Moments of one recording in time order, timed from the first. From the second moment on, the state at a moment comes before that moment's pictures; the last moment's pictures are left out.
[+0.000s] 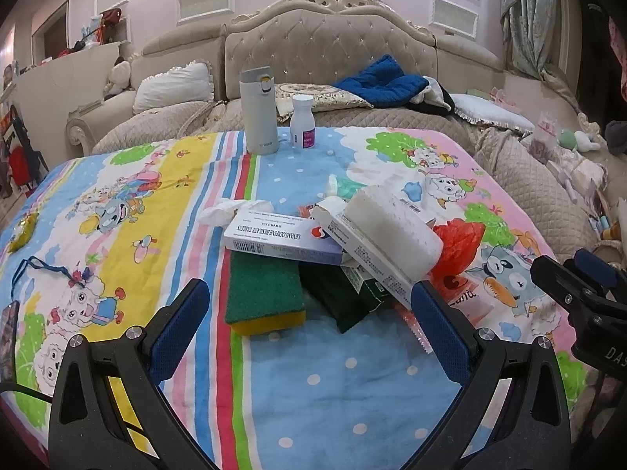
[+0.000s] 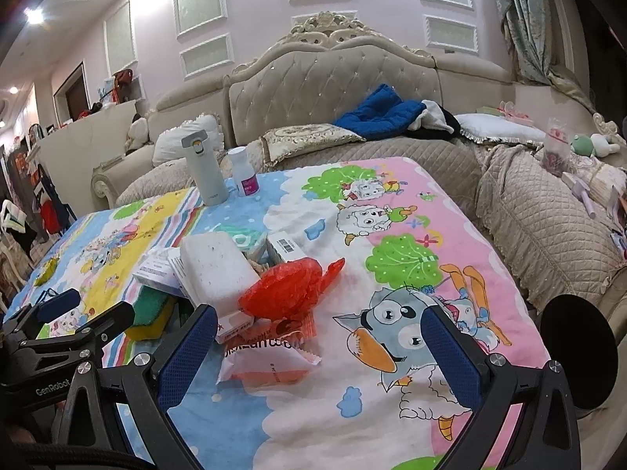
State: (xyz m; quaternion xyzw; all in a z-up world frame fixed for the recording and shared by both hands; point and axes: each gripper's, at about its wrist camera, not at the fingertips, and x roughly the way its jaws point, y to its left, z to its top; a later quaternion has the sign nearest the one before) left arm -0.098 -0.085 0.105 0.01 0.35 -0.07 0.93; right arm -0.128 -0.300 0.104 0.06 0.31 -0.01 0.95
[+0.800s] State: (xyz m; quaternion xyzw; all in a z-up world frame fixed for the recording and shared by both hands) left arm -0.066 -0.077 0.095 0.01 0.38 -0.07 0.92; right arm -0.108 -0.310 0.072 0.09 0.36 0.02 0.93
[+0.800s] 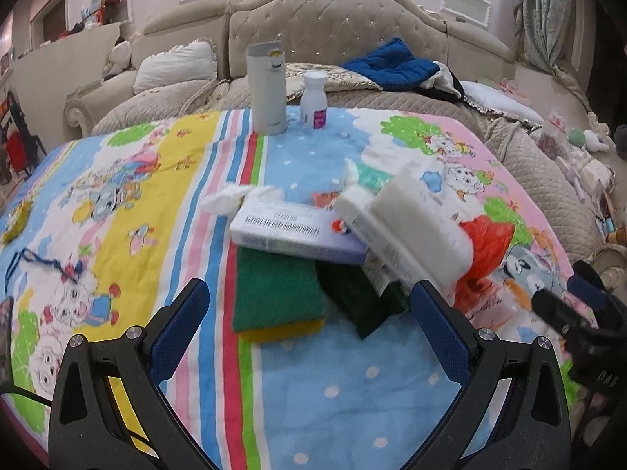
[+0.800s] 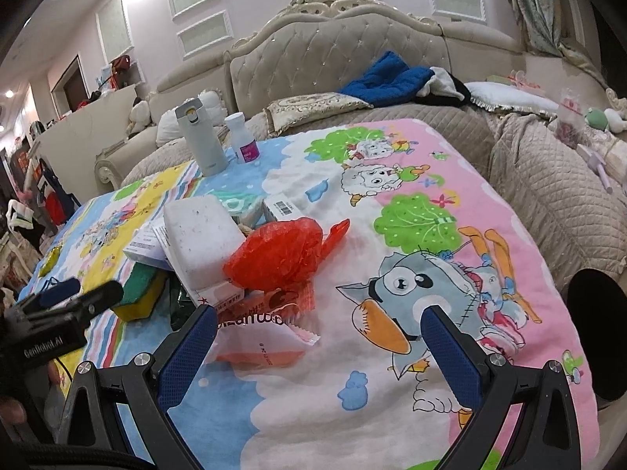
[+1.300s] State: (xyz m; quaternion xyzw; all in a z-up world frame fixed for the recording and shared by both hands) left arm -0.018 -0.144 0.099 0.03 0.42 -0.11 0.90; right arm -0.111 -0.336 0.064 0.10 0.37 0.01 0.92
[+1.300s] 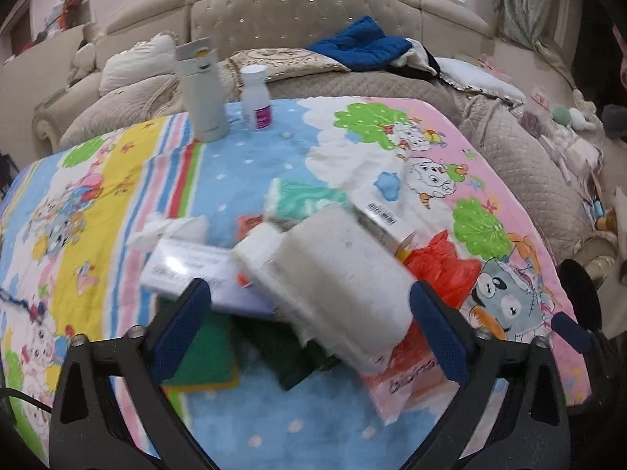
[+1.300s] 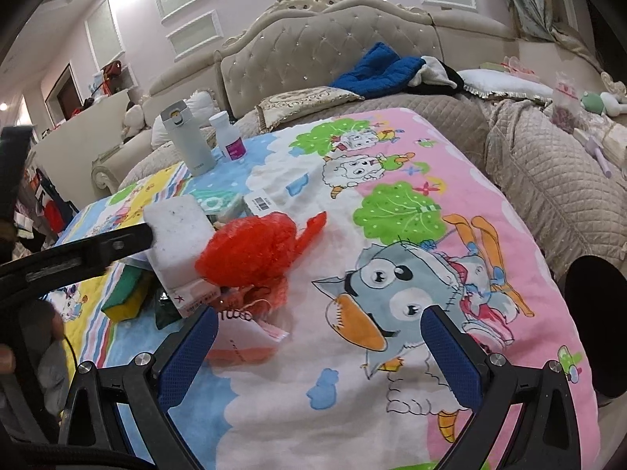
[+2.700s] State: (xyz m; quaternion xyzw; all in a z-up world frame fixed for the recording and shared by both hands) left arm -0.034 -0.143 0.124 -0.02 0.44 -0.20 0.88; right arm -0.057 -0.346 0.069 0.17 0.38 0.11 0.90
